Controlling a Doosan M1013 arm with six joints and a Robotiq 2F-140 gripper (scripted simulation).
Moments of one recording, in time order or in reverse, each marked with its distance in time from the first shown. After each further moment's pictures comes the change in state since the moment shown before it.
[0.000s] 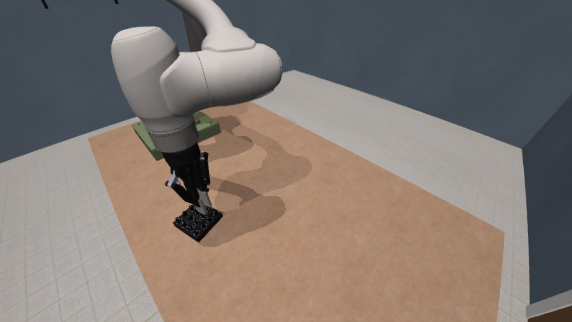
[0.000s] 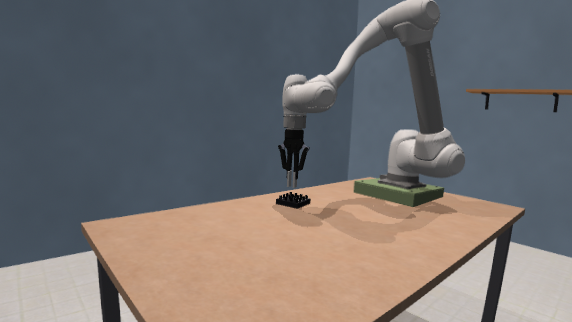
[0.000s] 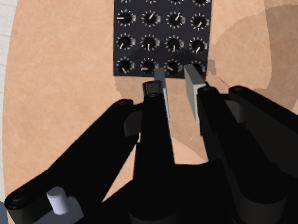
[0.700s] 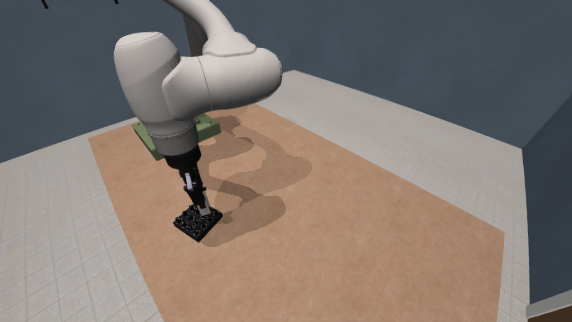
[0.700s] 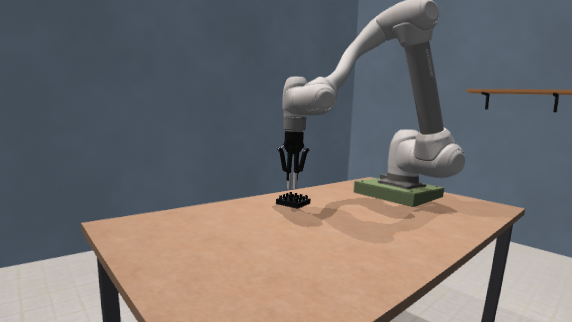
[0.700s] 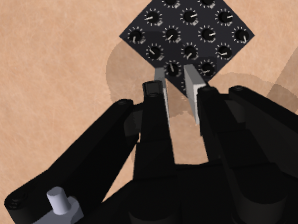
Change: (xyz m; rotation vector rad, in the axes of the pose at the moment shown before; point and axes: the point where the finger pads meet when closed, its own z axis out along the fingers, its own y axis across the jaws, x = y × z) arm 0.000 0.000 0.008 0.000 0.000 -0.705
